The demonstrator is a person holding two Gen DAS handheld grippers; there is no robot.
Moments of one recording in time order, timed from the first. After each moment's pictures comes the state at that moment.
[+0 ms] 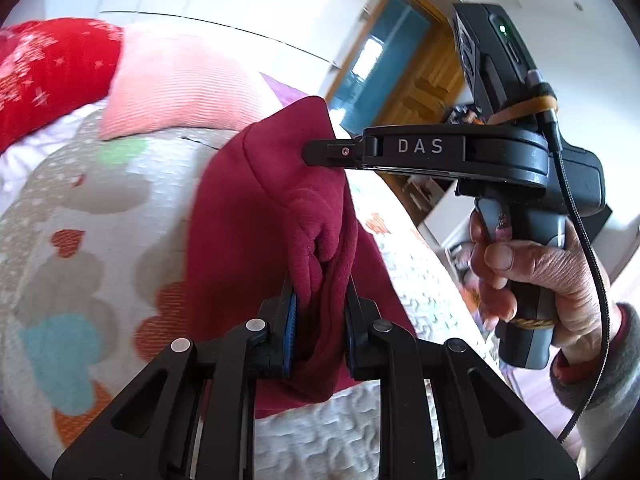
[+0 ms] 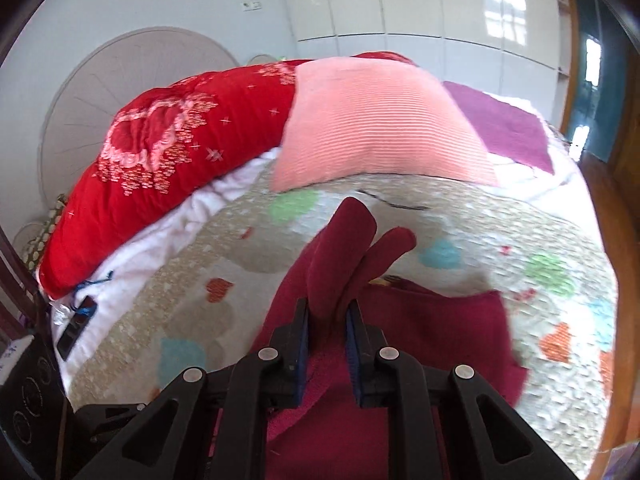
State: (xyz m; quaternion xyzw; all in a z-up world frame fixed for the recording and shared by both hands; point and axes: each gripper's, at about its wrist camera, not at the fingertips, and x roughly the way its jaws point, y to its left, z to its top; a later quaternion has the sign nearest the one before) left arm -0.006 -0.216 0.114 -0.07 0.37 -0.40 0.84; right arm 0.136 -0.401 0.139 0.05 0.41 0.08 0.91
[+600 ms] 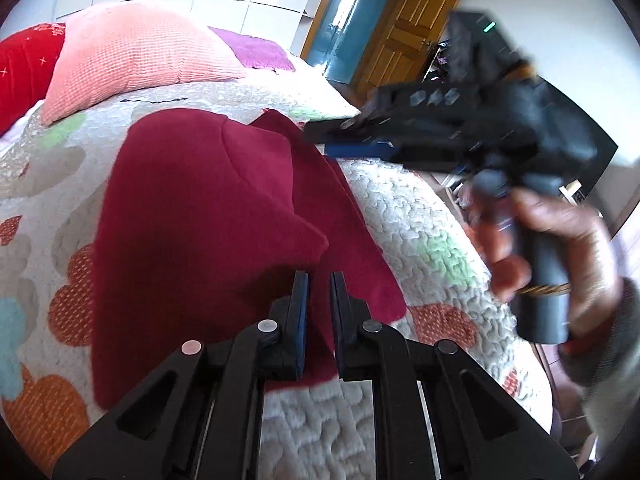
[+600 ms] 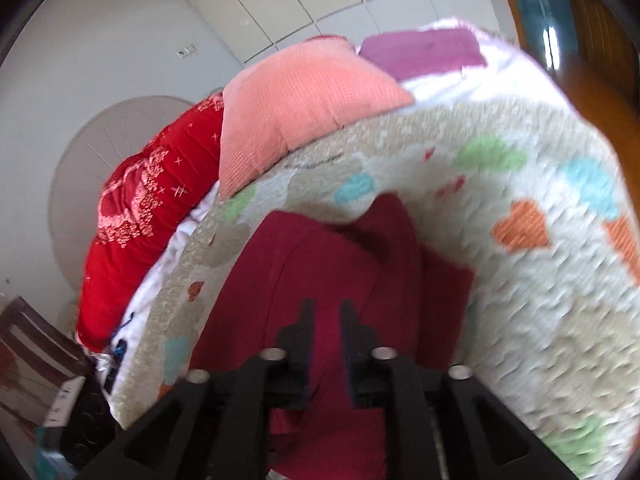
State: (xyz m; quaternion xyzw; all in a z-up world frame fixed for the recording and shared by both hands) left arm -0.022 -0.276 0.076 0.02 0.41 -0.41 0.81; right arm 0.082 -0.537 0.067 0.25 0.41 0.09 0.87
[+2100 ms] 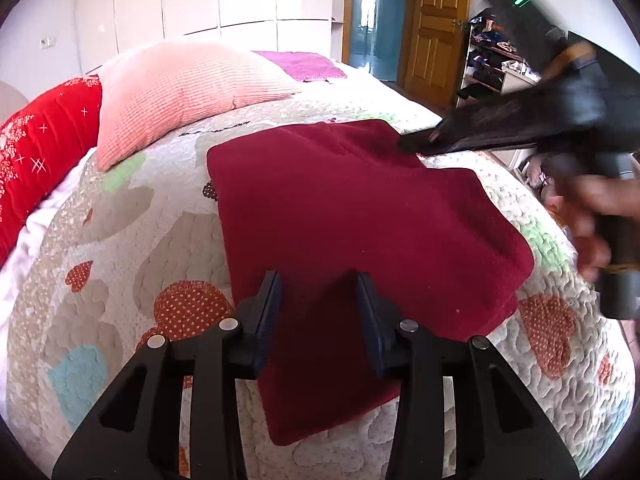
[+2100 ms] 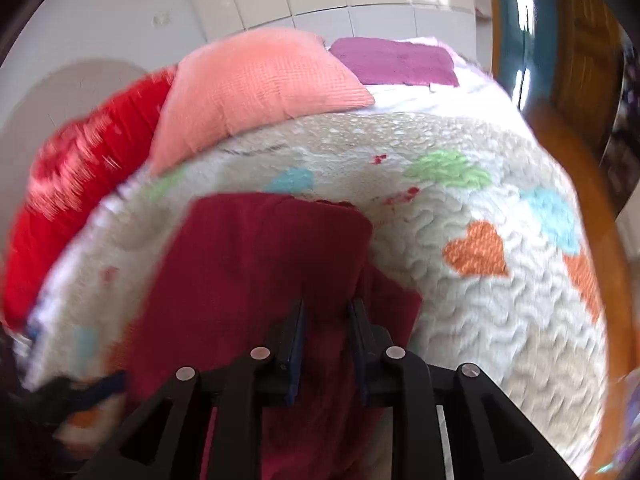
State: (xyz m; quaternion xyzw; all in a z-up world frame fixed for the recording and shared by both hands) left arm -0.004 -0.277 0.057 0.13 0.36 -0.32 0.87; right arm 0.095 -0.532 0.058 0.15 0.43 0.00 0.89
